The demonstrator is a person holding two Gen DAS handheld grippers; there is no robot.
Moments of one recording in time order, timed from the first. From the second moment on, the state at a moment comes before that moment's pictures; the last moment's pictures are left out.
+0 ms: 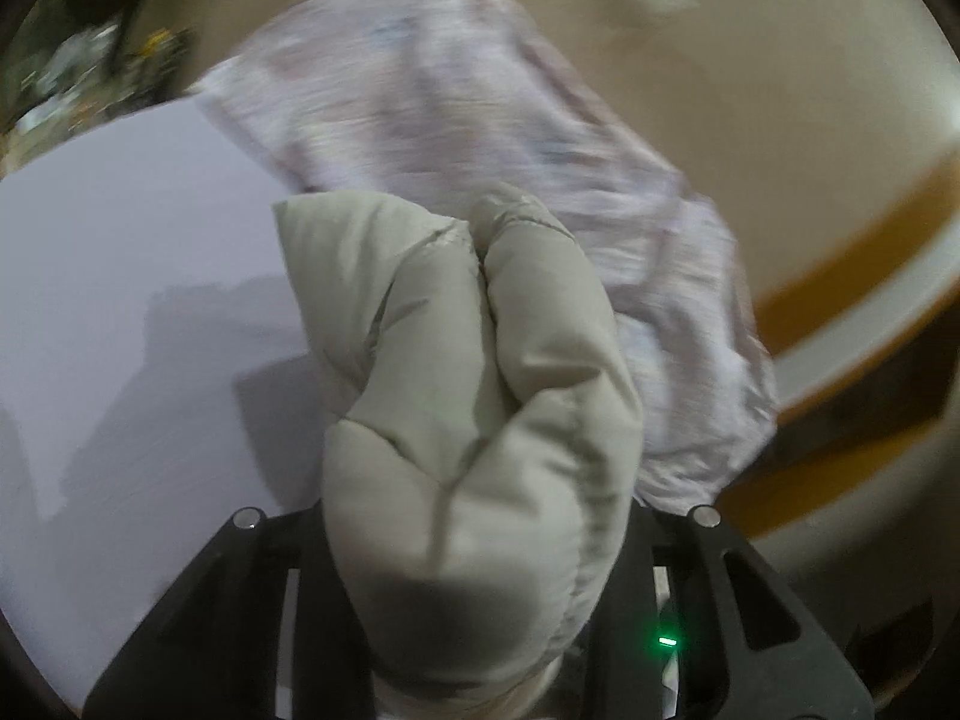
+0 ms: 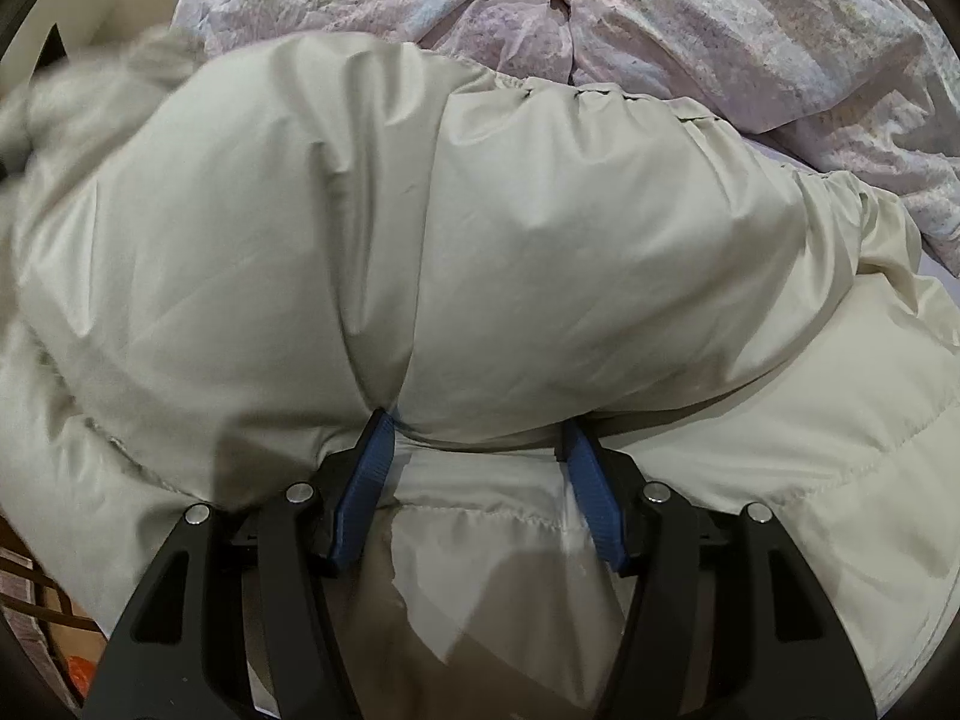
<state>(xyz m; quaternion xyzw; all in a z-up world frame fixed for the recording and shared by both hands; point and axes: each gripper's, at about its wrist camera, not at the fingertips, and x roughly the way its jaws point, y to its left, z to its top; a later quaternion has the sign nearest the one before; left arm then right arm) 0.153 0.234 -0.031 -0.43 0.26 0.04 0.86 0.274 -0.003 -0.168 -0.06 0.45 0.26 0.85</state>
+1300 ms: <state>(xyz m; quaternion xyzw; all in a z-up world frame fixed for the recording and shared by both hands) 0.287 -0.066 -0.010 -0.24 0.38 -0.20 0.87 0.247 -0.240 -0.142 0.09 0.46 0.15 0.87</state>
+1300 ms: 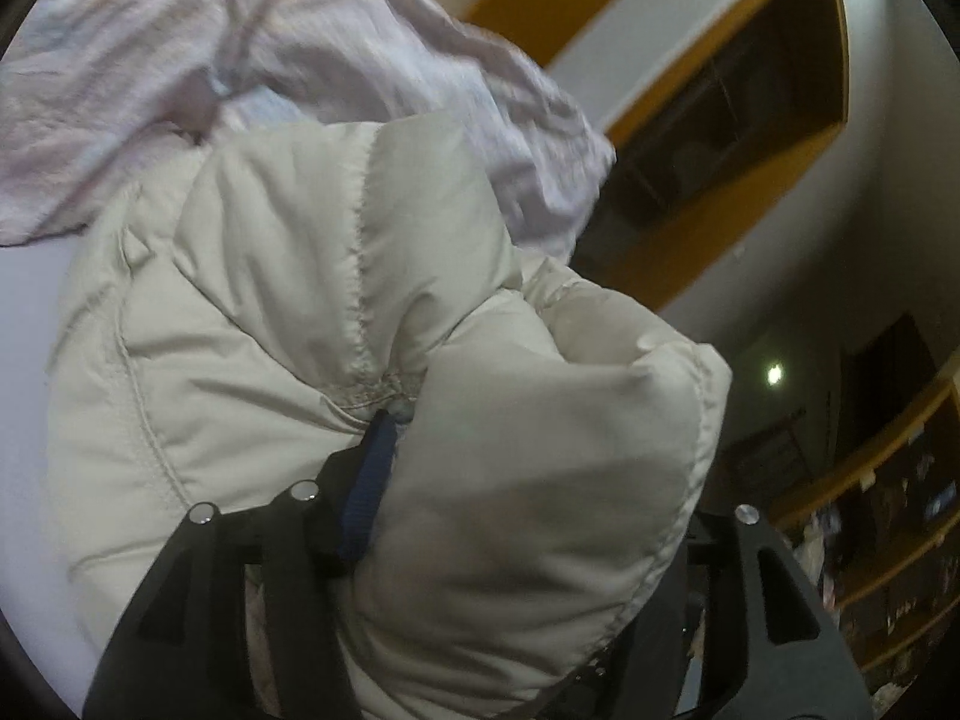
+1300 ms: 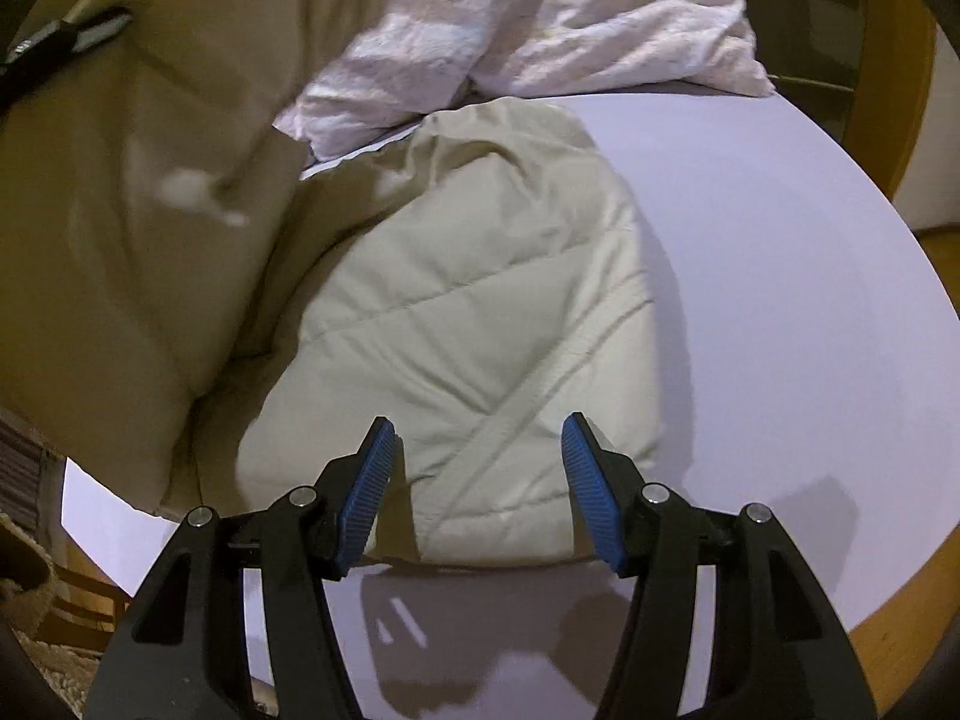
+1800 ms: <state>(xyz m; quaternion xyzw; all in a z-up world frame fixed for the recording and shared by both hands) 0.256 -0.055 0.013 -0.26 0.40 -0.28 0.83 0.240 -0.272 -0.159 0.13 0.48 0.11 0.86</state>
